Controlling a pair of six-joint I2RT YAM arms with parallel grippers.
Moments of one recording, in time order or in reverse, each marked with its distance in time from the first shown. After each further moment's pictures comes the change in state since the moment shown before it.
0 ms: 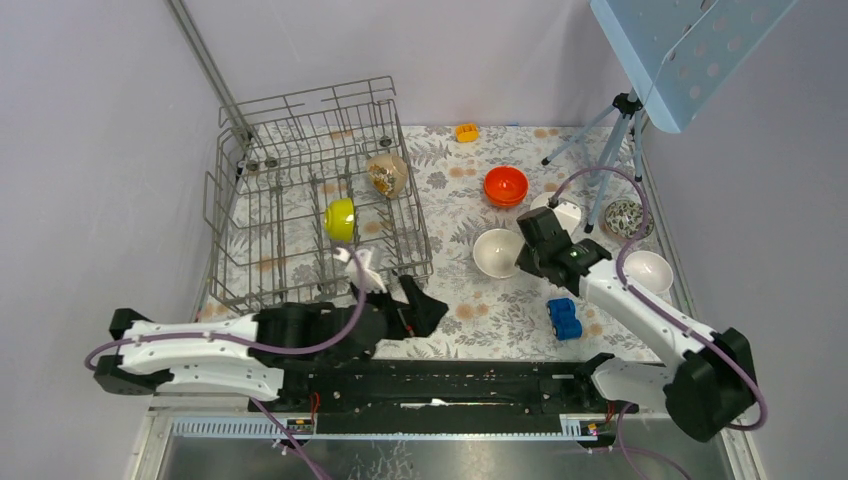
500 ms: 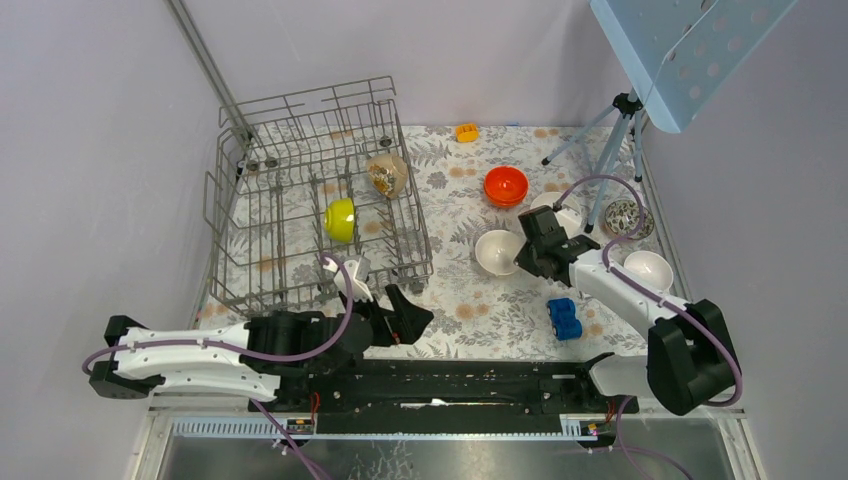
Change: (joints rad) left arm 0.000 -0.181 -0.174 0.006 -0.006 -0.011; right arm -0.124 0.156 -0.050 0.146 -0.095 0.092
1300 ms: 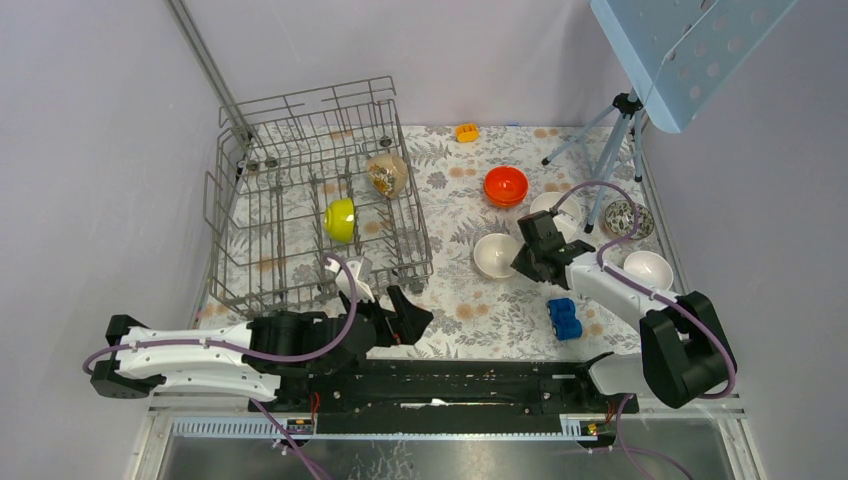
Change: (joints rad) left arm 0.000 0.018 0.000 -0.005 -0.006 0.007; right arm -0.011 0.043 -0.061 0.099 -0.033 0.002
